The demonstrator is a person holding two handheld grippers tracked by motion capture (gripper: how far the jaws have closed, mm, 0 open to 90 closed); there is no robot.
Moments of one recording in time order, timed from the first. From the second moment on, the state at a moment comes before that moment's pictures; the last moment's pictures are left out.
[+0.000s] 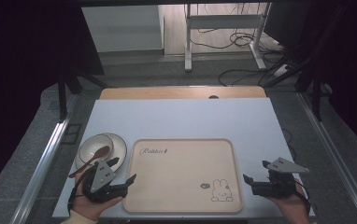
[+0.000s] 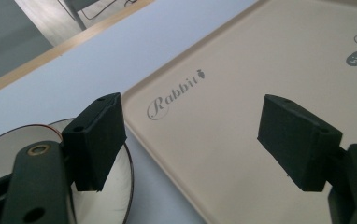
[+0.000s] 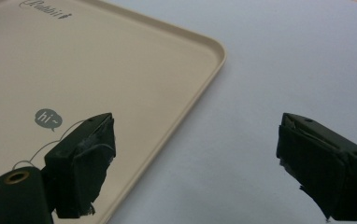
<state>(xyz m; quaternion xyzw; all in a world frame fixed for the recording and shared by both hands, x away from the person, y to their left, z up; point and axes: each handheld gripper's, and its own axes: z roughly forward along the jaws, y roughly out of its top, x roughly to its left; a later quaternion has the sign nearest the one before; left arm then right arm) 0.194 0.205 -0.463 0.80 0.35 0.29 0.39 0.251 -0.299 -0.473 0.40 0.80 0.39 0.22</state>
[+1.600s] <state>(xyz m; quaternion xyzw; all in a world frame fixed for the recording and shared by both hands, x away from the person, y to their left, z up) 0.182 0.257 -0.435 0.74 0.41 0.35 0.40 0.252 -0.299 -0.474 0.41 0.80 0.39 0.22</state>
